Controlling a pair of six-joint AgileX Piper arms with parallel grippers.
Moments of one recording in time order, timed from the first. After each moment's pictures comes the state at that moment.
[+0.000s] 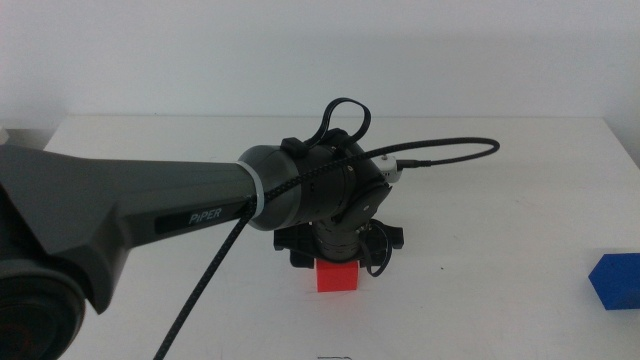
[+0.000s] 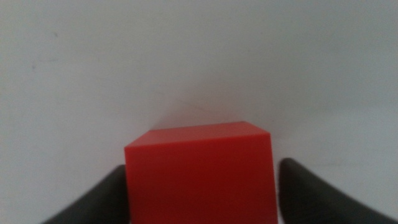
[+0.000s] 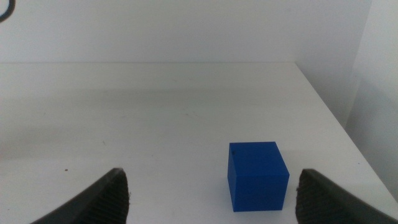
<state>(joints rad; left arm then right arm) -0.80 2.01 -1.44 0.28 0.80 -0.94 0.00 -0.02 0.03 -0.03 0.25 0.03</state>
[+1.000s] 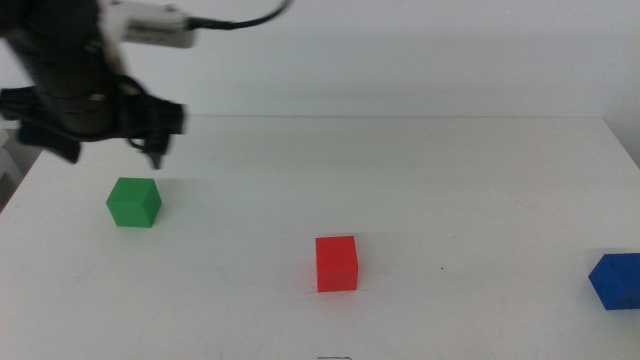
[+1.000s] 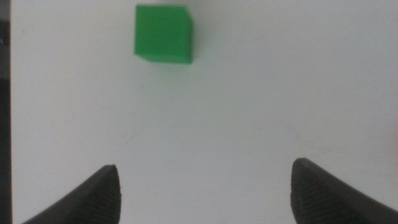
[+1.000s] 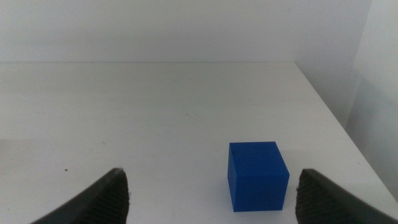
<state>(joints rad) -0.34 1.52 -1.44 0.25 1.23 -0.36 0.00 -0.02 0.03 -0.03 0.25 0.03</state>
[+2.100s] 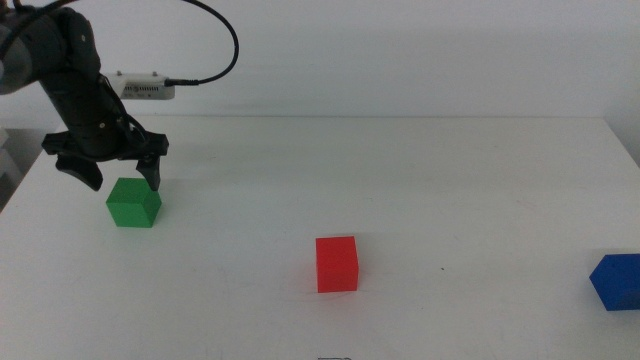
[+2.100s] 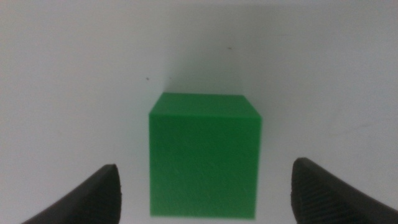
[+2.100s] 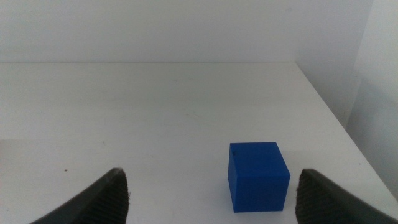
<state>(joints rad) 0.00 2.06 -1.69 -0.04 1.10 0.06 0.00 -0.02 0.03 -0.03 0.25 0.03</state>
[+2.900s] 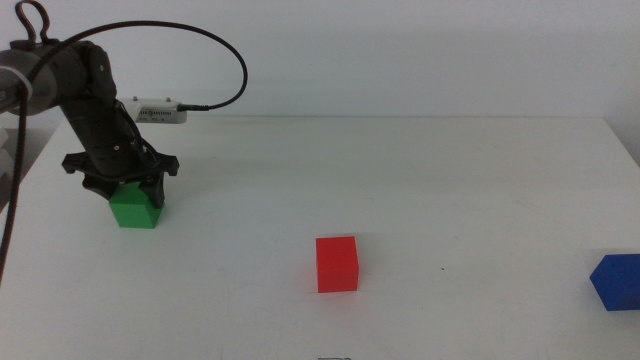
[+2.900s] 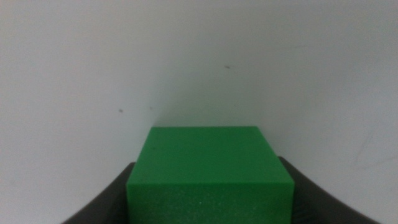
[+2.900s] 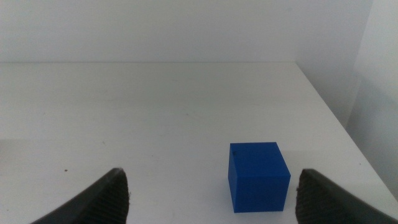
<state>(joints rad) 0.00 2.16 -1.69 -0.06 1.04 0.12 0.00 -0.02 0.03 -0.03 0.25 0.03</state>
